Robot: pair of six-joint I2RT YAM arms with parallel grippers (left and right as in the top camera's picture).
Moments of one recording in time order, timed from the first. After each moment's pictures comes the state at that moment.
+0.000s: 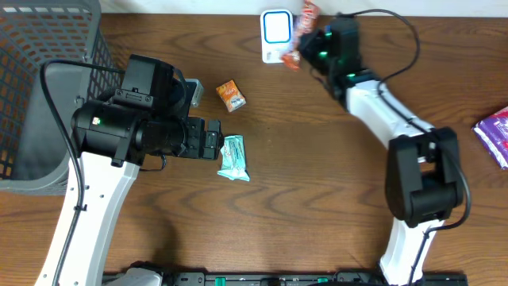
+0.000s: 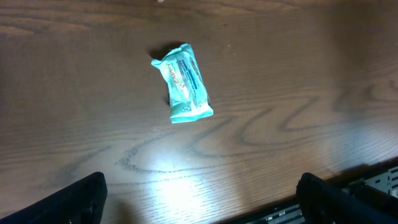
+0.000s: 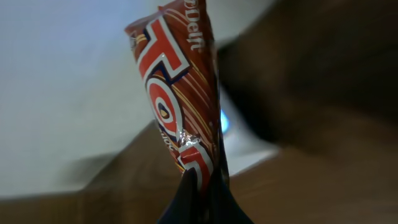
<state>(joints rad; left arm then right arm) -0.25 1.36 1.54 -1.37 0.26 -0.14 0.21 2.05 1.48 0.05 -0.15 0.97</state>
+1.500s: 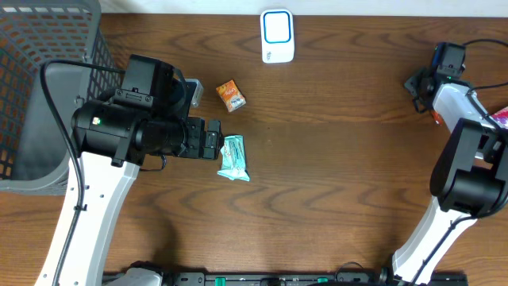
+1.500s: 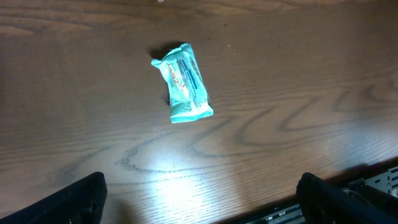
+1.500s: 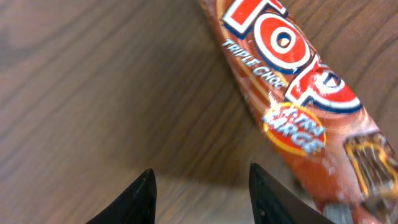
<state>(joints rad) -0.25 1.36 1.54 -1.37 0.26 -0.14 -0.26 2.15 1.48 -0.30 0.12 0.52</state>
